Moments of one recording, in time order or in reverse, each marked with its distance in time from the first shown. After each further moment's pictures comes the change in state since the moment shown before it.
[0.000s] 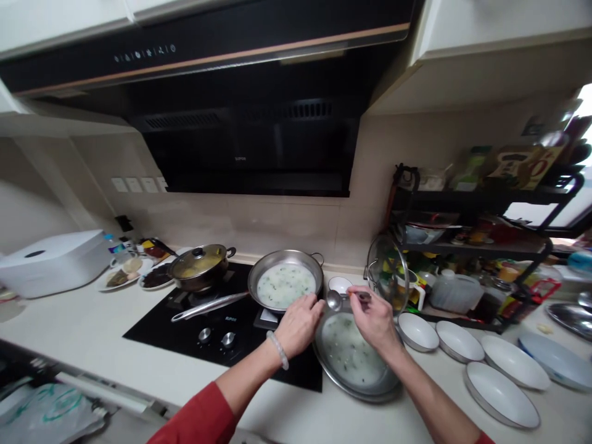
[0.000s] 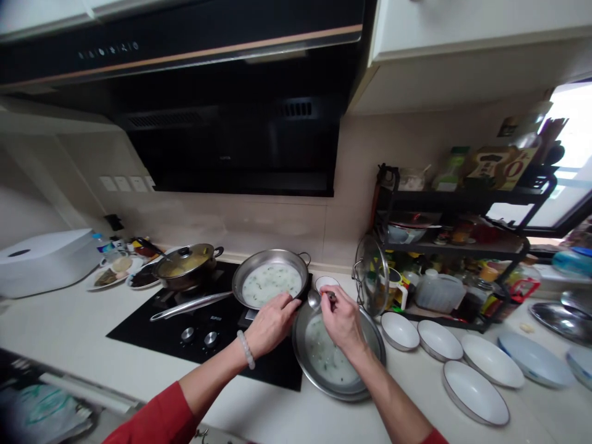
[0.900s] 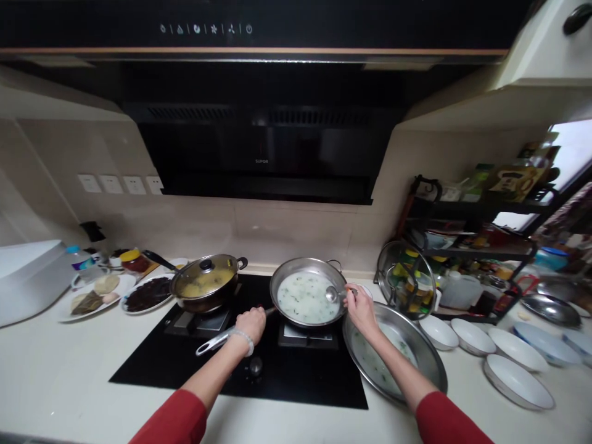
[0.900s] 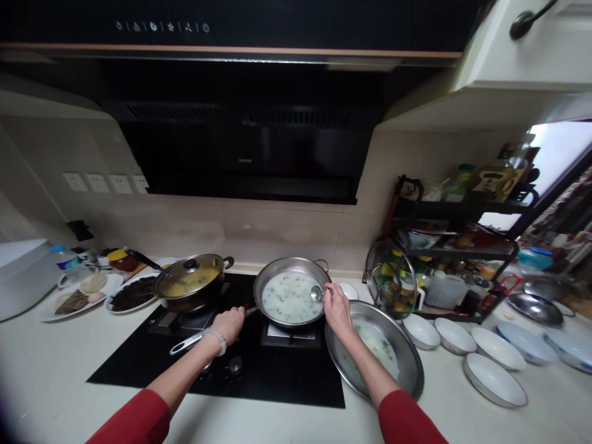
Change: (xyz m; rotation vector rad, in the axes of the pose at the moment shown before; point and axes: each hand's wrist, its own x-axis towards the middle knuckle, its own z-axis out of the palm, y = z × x) left_hand -0.079 -0.220 0.007 0.214 -0.589 -0.443; right_hand 0.002 0.019 0.144 -0.114 -0.048 0.306
